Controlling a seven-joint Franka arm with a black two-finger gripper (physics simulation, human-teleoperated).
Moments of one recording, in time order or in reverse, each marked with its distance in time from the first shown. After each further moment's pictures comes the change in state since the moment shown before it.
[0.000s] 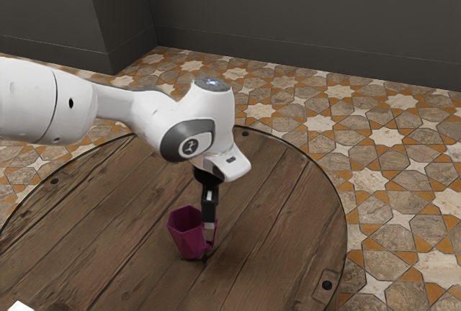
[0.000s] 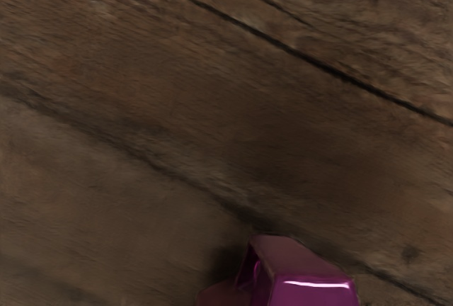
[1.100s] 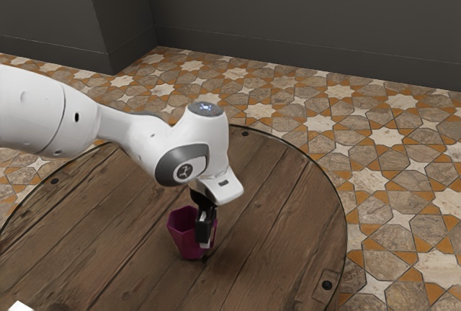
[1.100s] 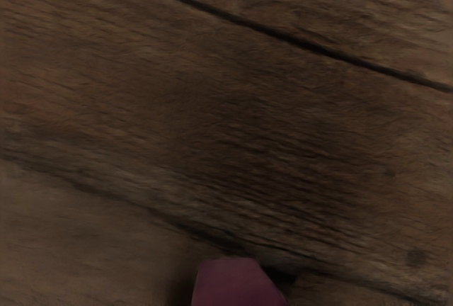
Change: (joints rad) arm 0.003 0.012 -0.002 -0.116 -0.018 0.139 0.118
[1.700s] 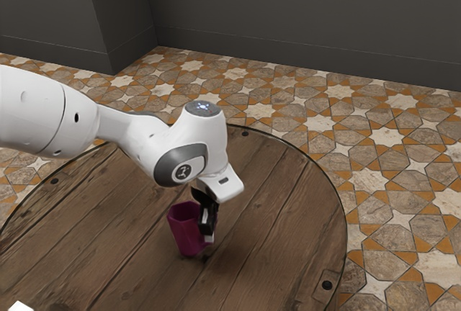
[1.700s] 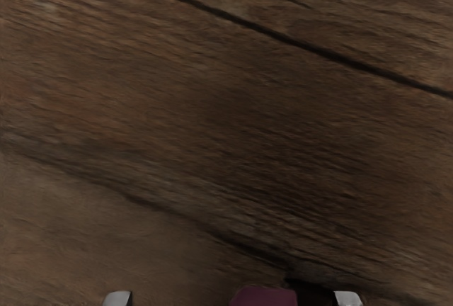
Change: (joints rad) arm 0.005 0.001 0.003 -0.004 0.016 0.060 -0.020
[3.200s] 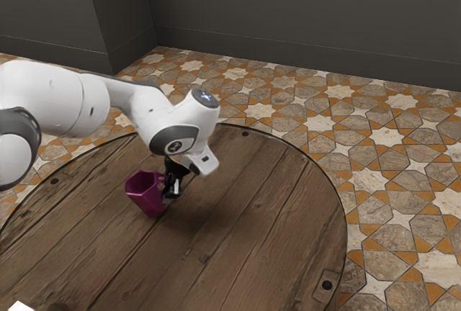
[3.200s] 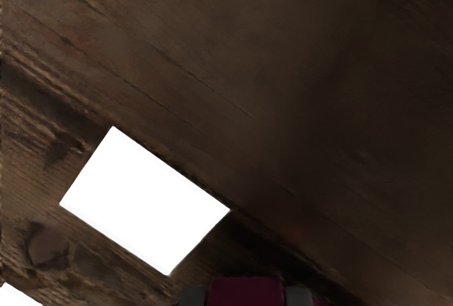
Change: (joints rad) arm 0.215 0.229 -0.023 0.300 0.411 -0.280 -0.325
